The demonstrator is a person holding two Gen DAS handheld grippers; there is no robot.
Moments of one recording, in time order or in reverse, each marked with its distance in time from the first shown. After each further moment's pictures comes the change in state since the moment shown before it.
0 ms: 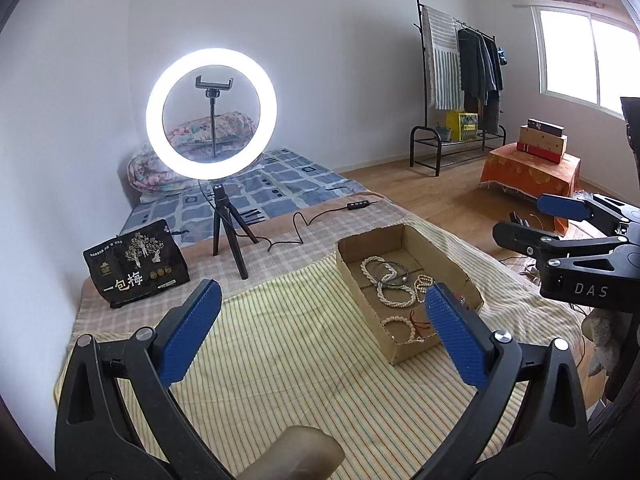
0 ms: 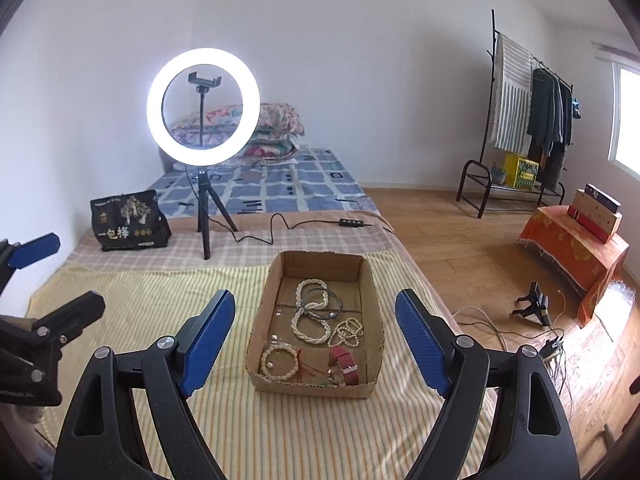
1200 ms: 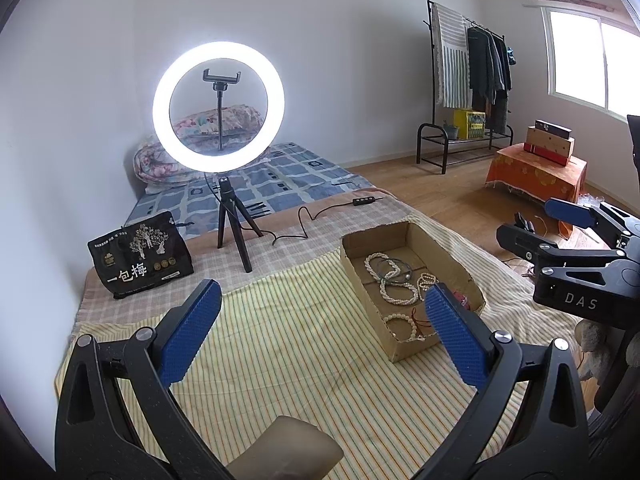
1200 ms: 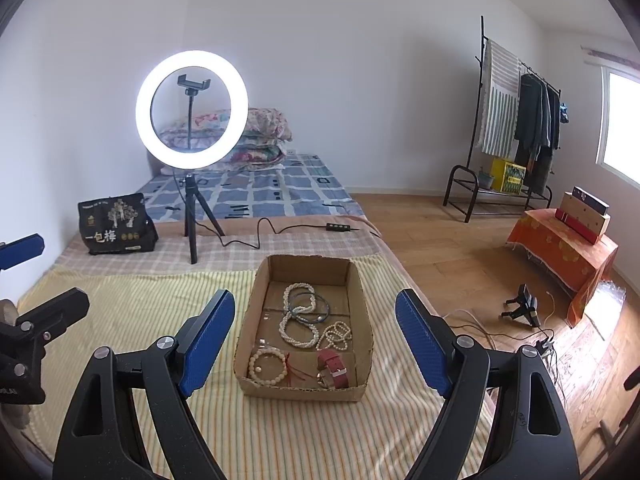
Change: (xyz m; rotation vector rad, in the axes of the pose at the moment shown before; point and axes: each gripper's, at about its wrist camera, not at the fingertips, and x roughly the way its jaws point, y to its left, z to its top) left arm -0.001 0.001 -0.002 -0.018 0.016 0.019; right arm -0.001 0.001 -0.005 -0.005 -0.021 -0.056
